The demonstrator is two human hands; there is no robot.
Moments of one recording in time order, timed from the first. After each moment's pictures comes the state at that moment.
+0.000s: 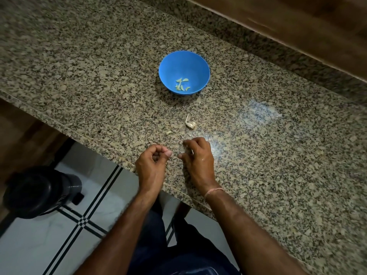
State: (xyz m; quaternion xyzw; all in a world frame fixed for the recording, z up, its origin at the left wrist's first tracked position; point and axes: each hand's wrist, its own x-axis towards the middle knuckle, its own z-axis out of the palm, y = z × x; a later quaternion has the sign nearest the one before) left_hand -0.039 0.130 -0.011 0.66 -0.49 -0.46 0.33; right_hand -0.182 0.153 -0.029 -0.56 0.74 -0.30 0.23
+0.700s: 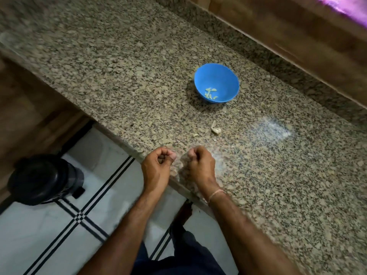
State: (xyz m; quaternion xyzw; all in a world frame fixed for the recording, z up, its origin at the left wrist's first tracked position) left_hand 0.028 0.135 -0.011 0.66 -0.45 -0.47 0.37; right_hand -0.105 0.145 0.003 -0.38 0.75 -0.36 0.40
